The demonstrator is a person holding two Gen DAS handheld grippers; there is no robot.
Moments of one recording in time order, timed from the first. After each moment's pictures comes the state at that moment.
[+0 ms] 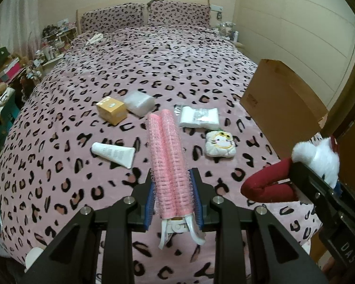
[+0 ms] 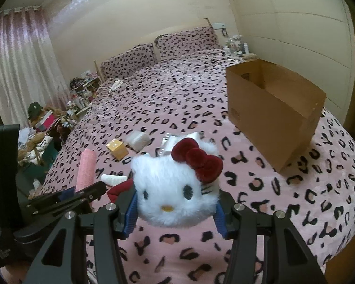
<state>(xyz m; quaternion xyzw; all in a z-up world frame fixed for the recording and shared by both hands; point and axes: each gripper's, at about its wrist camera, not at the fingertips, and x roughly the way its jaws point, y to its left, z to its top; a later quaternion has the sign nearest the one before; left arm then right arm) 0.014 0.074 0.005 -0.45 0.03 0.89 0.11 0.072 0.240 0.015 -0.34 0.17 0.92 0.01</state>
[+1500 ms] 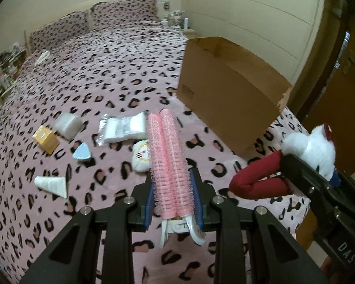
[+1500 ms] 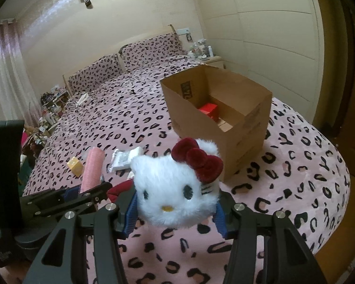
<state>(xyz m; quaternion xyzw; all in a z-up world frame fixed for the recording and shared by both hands) -0.009 0.195 -0.008 -0.45 0.09 0.86 0.24 0.084 0.328 0.012 -0.33 0.18 0.92 0.11</state>
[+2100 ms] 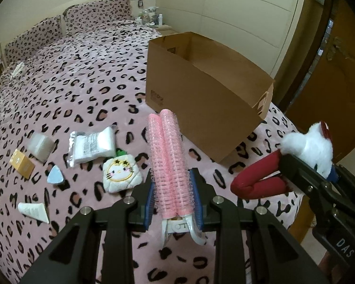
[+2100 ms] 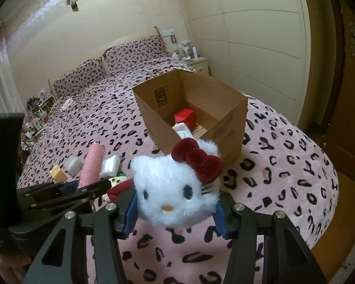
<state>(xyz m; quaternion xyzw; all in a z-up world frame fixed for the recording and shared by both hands) -0.033 0.241 -0.012 -0.46 0.11 0.83 0.30 0.078 0.366 0.012 -0.34 0.17 0.91 0.15</state>
